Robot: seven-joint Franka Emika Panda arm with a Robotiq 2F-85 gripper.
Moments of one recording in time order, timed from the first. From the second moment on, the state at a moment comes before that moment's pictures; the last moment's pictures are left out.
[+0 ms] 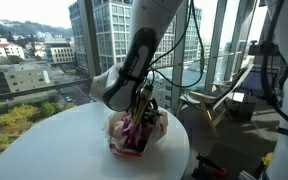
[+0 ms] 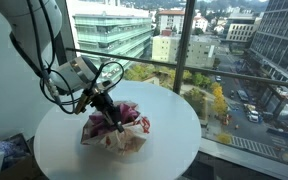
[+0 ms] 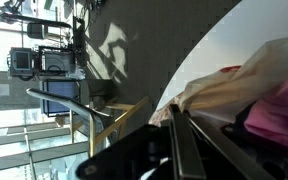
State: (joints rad) arm 0.20 0.44 -0.05 -2.09 -0.78 1.76 0.91
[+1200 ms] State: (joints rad) arm 0.17 0.20 0.11 -2.20 -0.52 1.98 0.55
